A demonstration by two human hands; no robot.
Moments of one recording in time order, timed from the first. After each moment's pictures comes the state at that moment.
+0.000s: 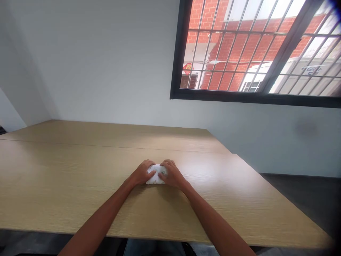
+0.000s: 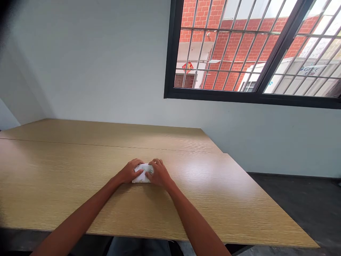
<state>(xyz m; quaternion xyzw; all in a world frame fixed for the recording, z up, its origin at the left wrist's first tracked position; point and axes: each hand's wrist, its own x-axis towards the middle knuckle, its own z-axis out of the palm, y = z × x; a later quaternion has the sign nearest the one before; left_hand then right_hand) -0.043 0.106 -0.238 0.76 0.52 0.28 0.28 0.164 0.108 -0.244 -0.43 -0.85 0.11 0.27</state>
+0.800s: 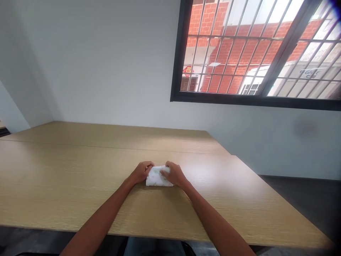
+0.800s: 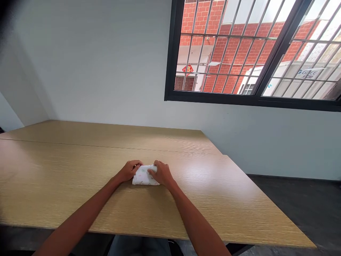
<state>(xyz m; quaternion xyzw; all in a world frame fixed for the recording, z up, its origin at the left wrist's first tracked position) -0.050 0.107 -0.234 0.75 0.50 0.33 0.30 0.168 0.108 -0.230 -0.53 -0.81 0.10 0.22</state>
